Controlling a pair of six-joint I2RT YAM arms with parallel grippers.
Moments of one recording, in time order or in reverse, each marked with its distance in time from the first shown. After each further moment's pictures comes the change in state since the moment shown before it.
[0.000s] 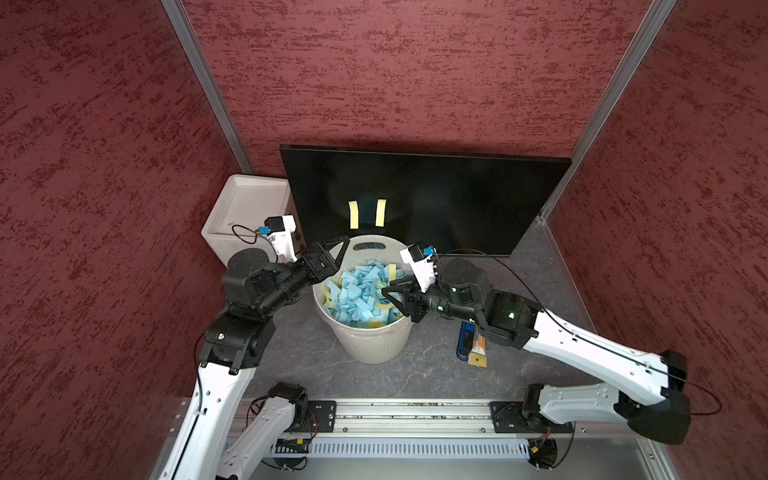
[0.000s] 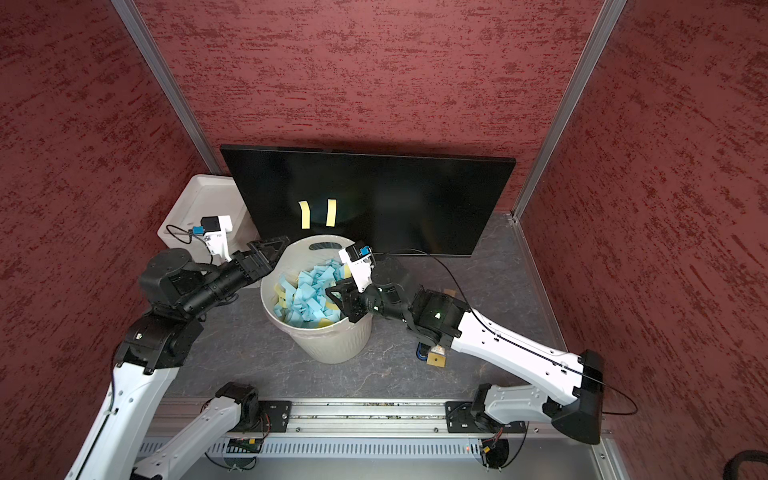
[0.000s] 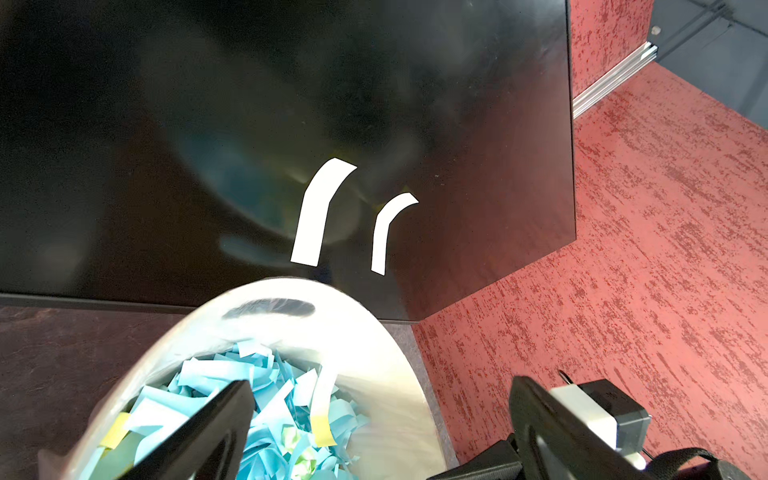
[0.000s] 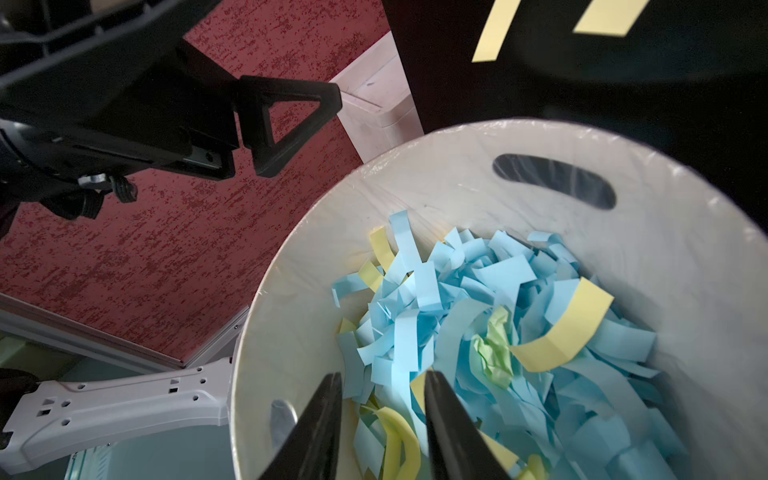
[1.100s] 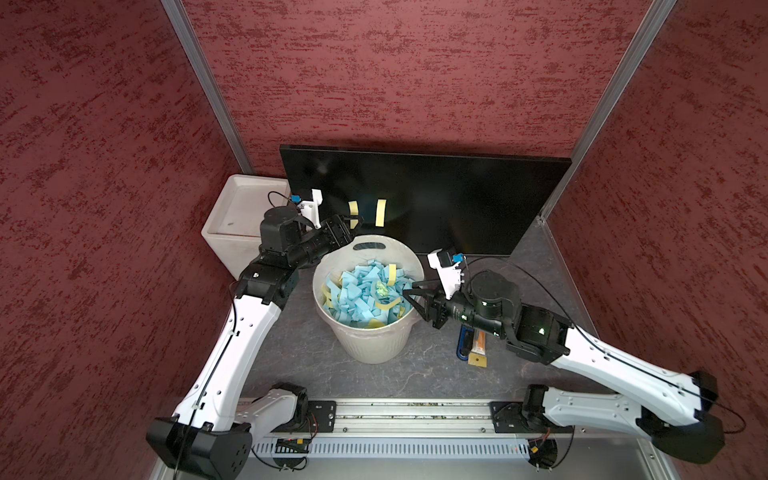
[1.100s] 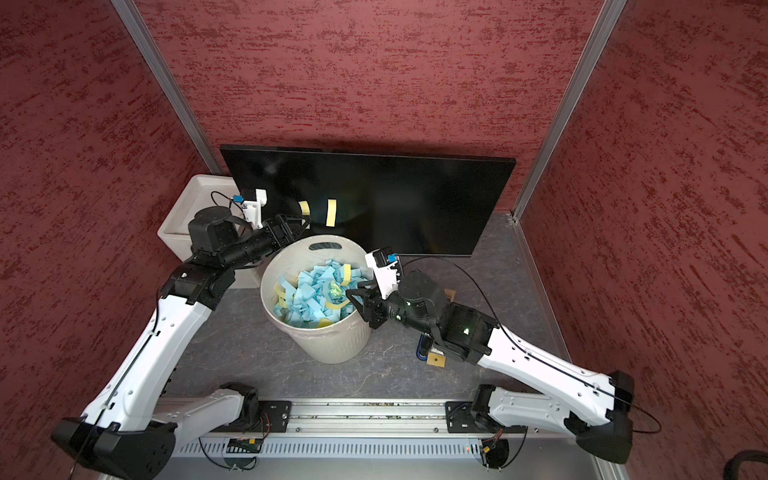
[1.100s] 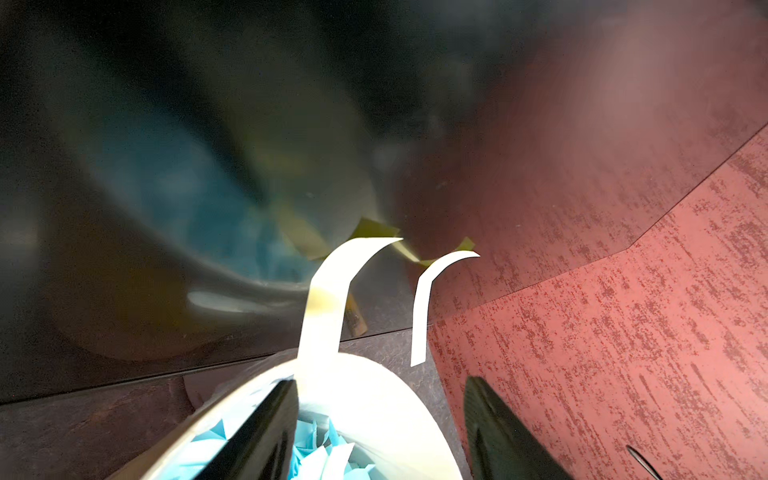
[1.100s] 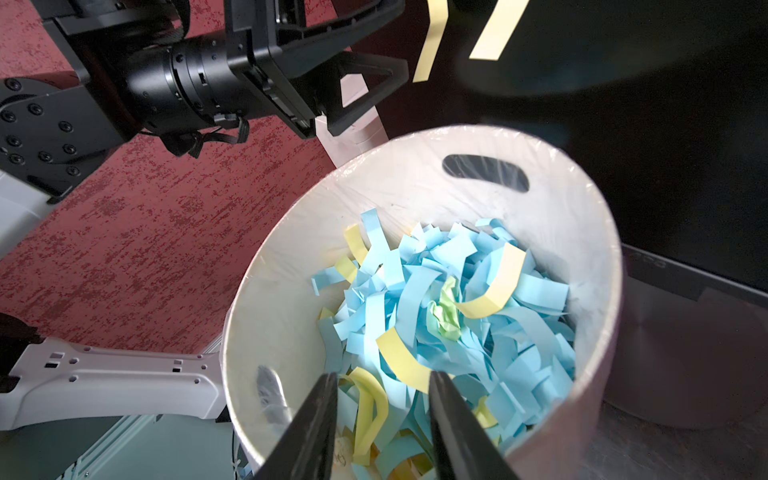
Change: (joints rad) left arm 0.010 0.295 0.093 0.114 0.074 0.028; right arm 0.000 -0.168 -0.138 -0.003 0.082 0.019
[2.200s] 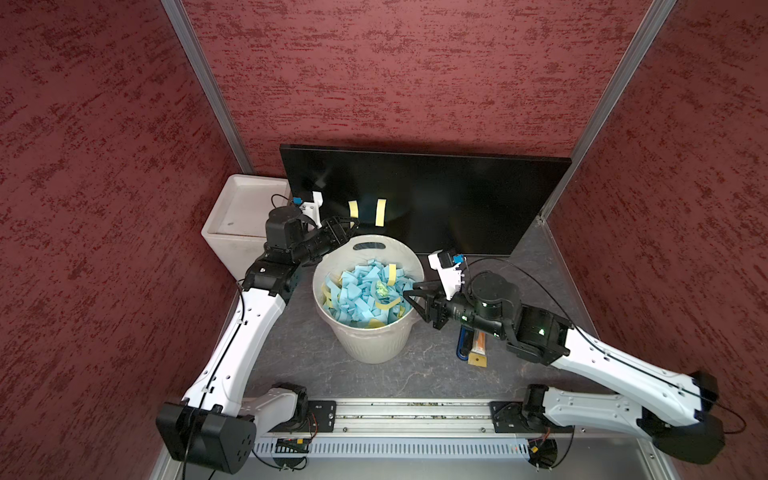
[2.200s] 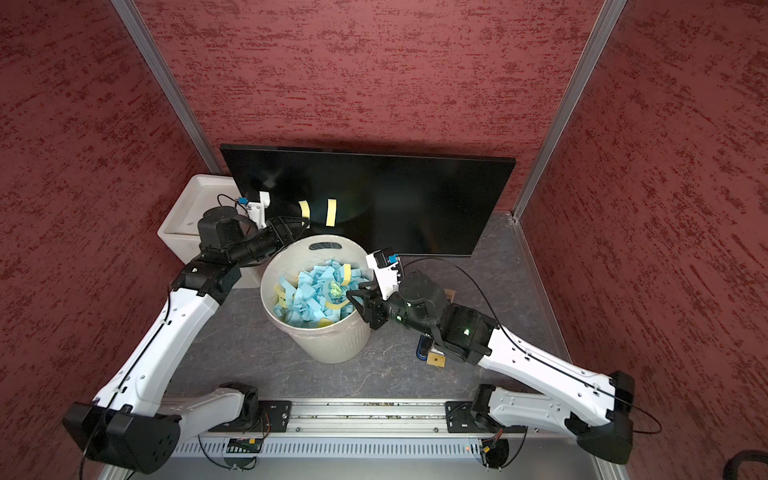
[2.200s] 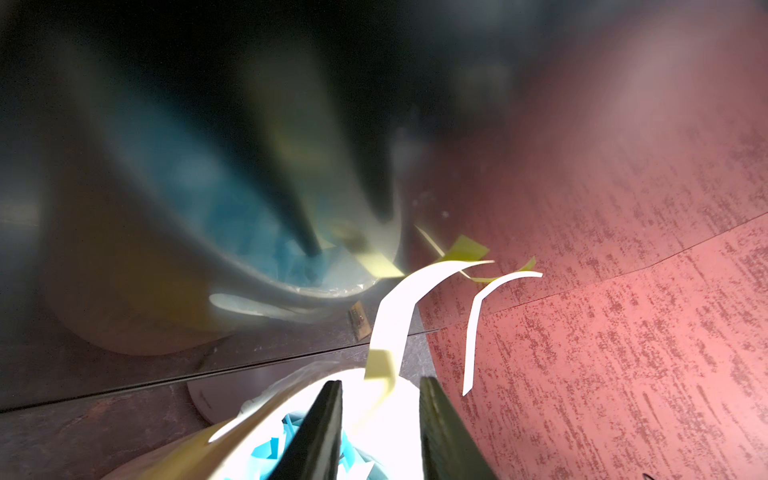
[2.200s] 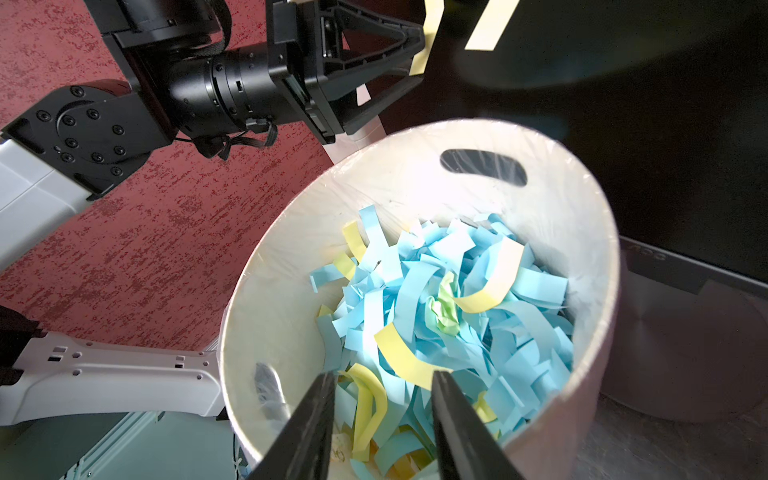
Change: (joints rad) left arm 0.033 0.039 -0.050 0.060 0.031 -0.040; right arm 0.000 -0.006 -0.011 0.002 0.001 0.010
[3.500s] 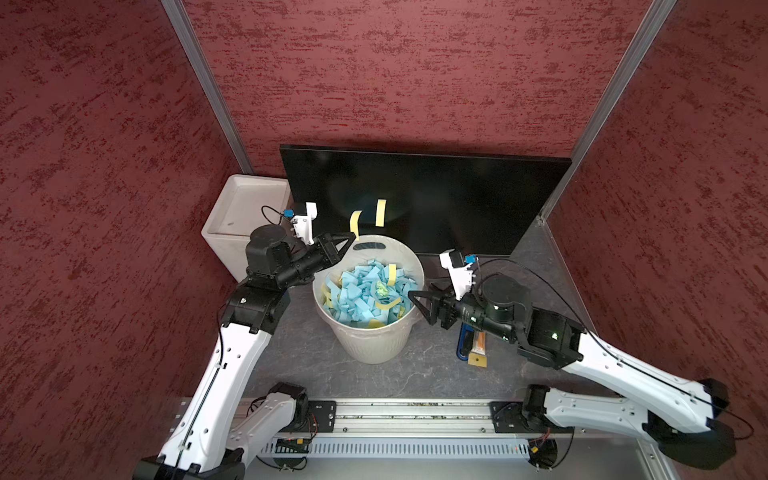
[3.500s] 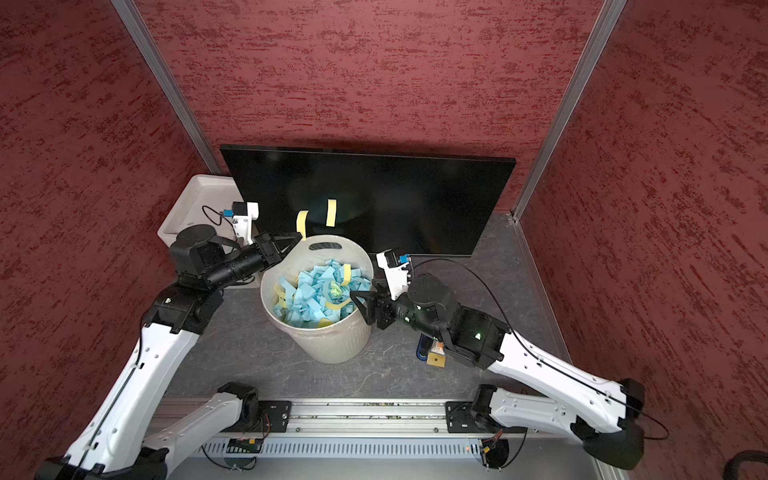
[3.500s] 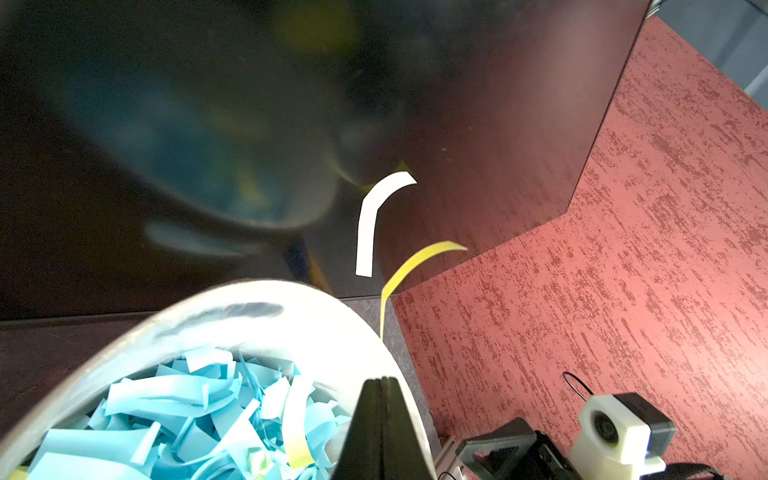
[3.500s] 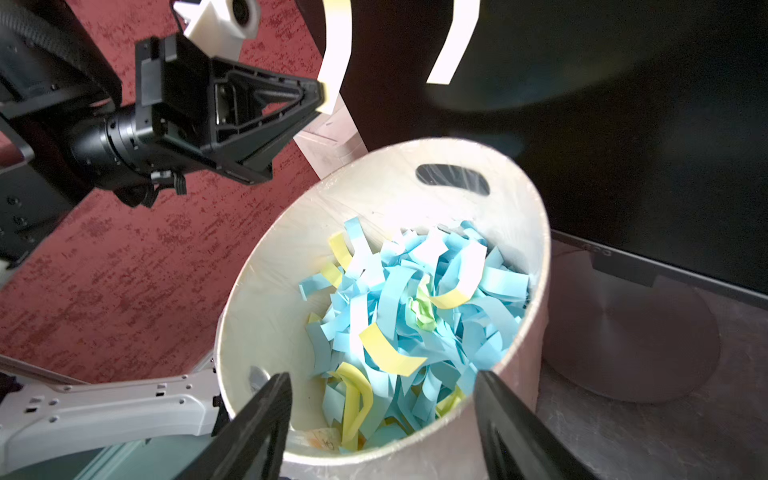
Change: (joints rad) left arm -0.061 -0.223 -0.047 -0.100 0.043 -0.011; right arm 0.000 -0.078 0.000 -0.052 0.076 0.008
